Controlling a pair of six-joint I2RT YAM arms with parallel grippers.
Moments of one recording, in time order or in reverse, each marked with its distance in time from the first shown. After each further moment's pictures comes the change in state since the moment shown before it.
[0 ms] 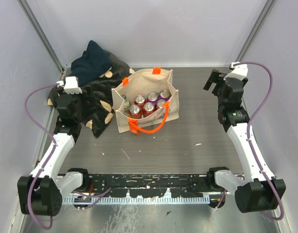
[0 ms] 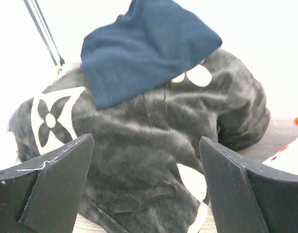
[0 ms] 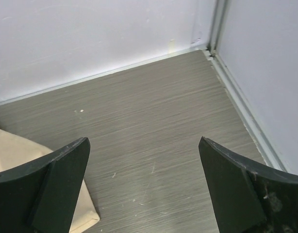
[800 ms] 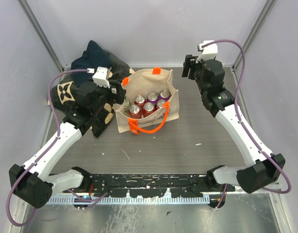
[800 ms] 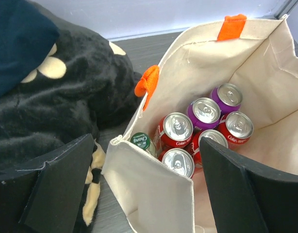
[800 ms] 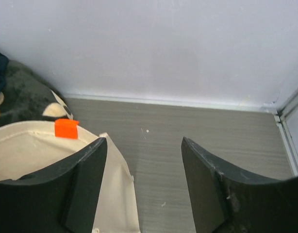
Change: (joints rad) left arm -0.391 0.063 0.357 -0.401 0.046 -0.106; right arm 0.289 0.224 0.309 0.011 -0.052 -0.146
